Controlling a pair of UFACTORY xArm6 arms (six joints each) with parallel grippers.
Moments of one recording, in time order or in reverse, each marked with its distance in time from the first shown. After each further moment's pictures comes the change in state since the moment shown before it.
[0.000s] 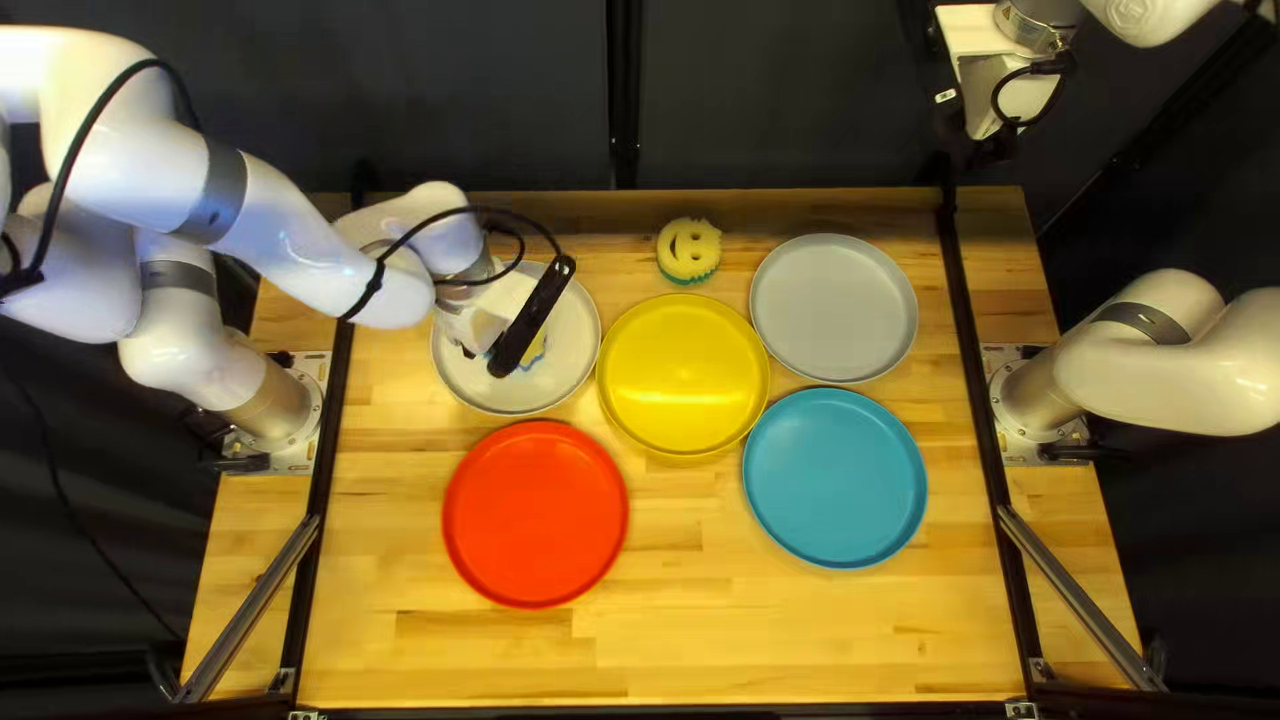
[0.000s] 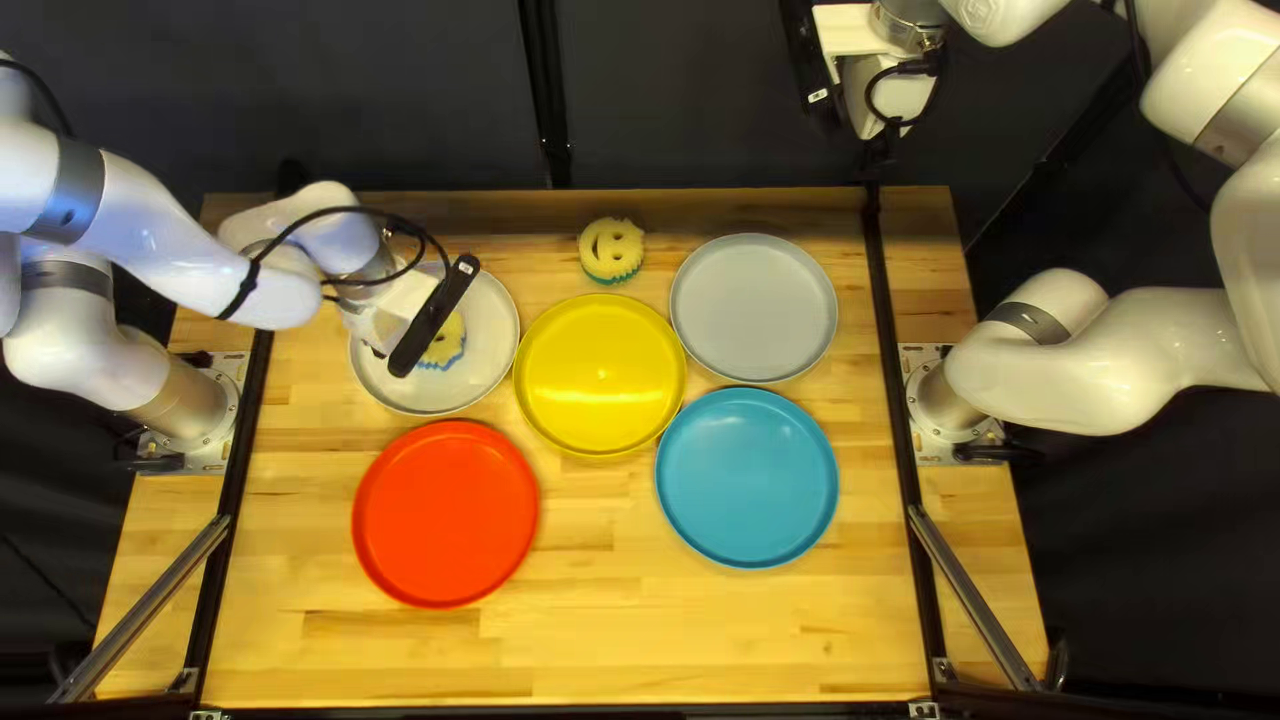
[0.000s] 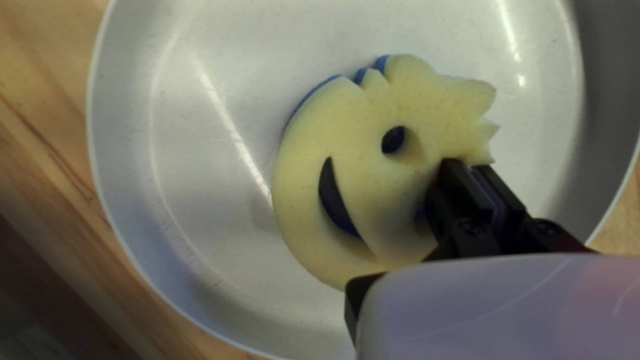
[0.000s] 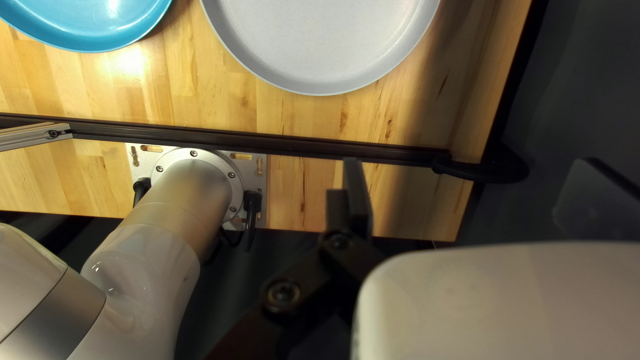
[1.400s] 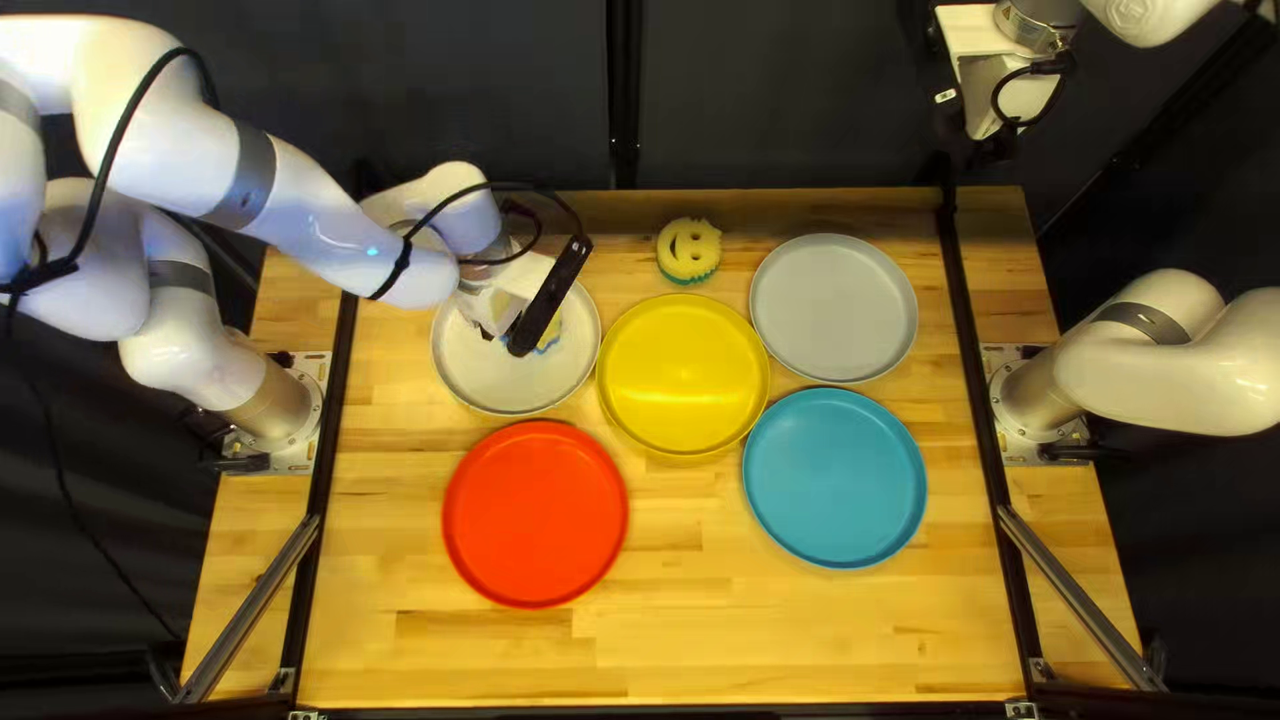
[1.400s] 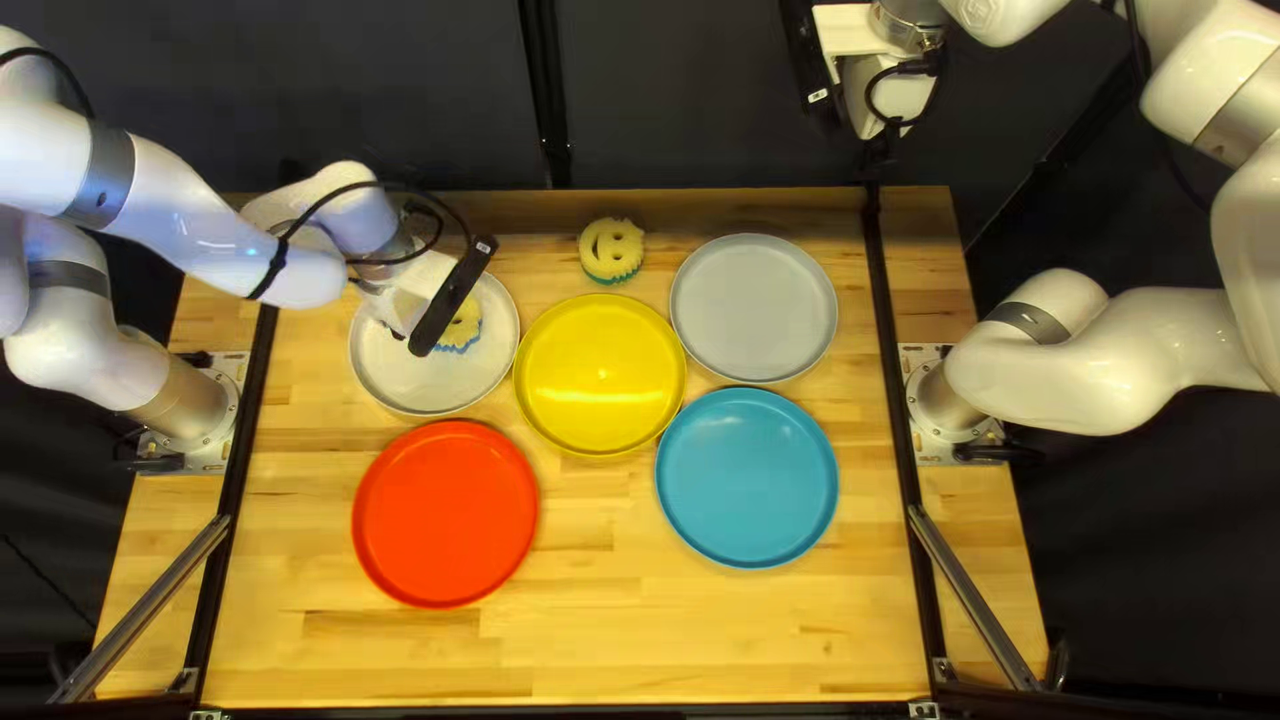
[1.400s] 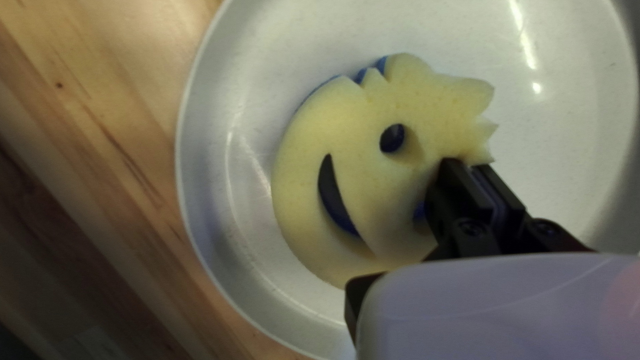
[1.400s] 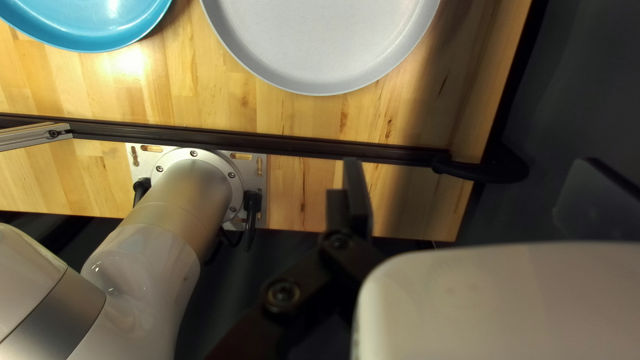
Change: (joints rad) left arm 0.043 0.079 -0.058 -0.011 -0.012 0.053; right arm 0.000 0.000 0.000 0.000 0.000 0.000
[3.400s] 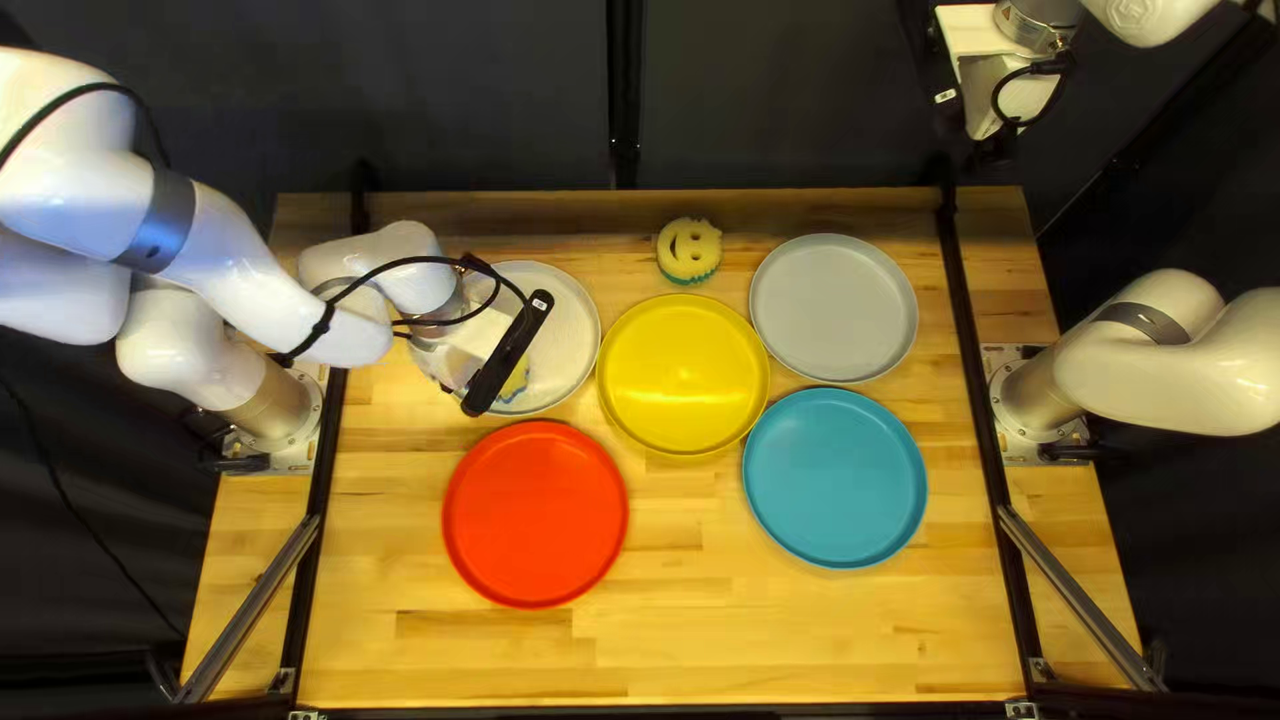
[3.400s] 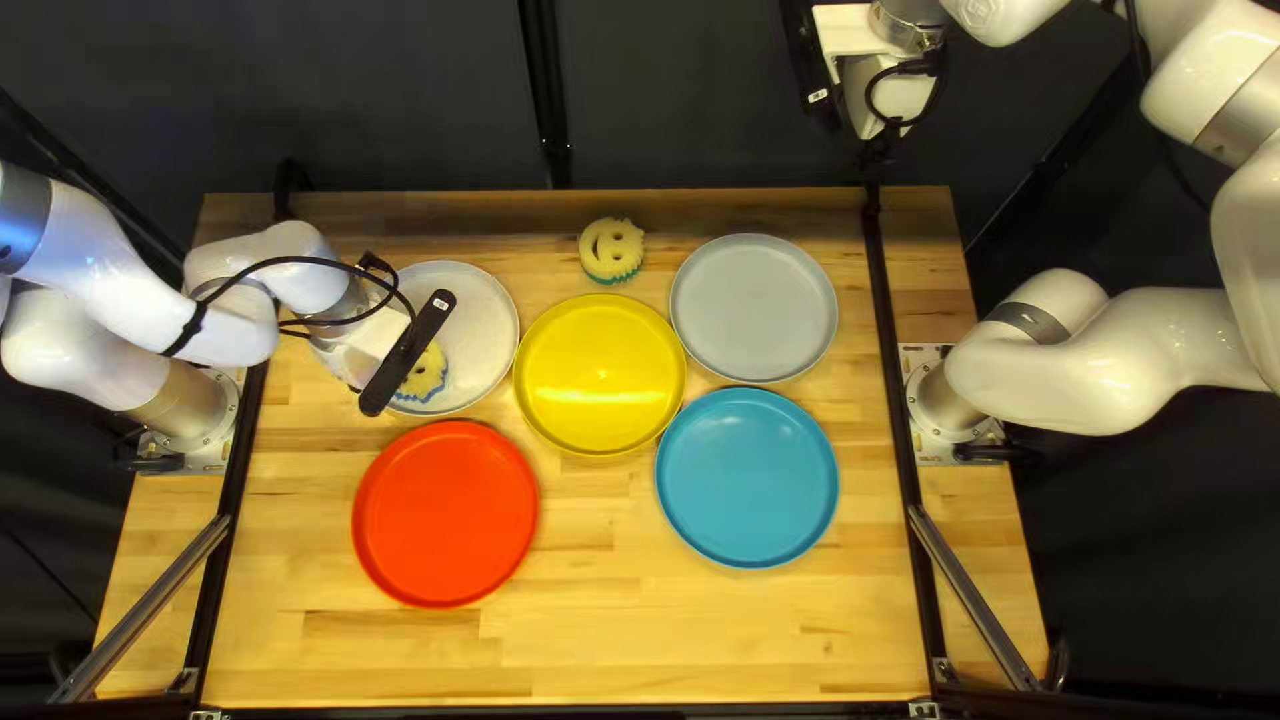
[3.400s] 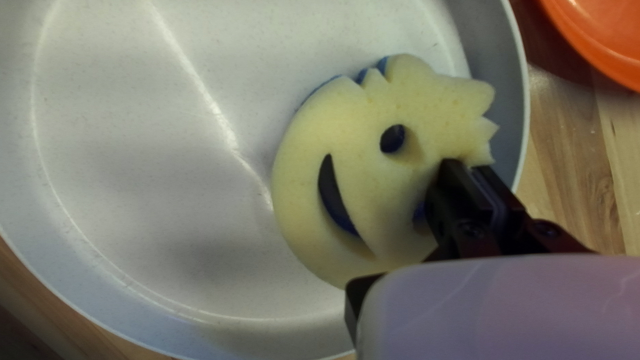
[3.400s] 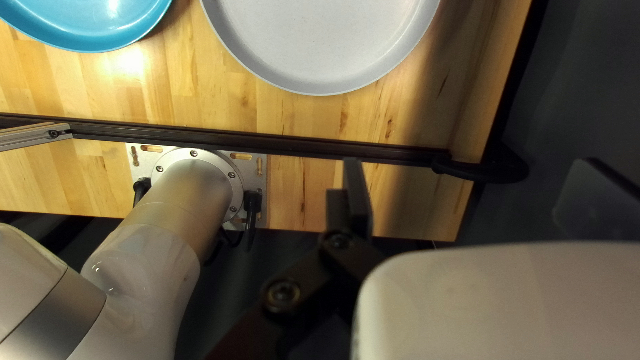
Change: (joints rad) left arm -0.066 -0.062 0.060 0.006 0.000 -0.050; right arm 0.000 0.000 0.000 0.000 0.000 0.000
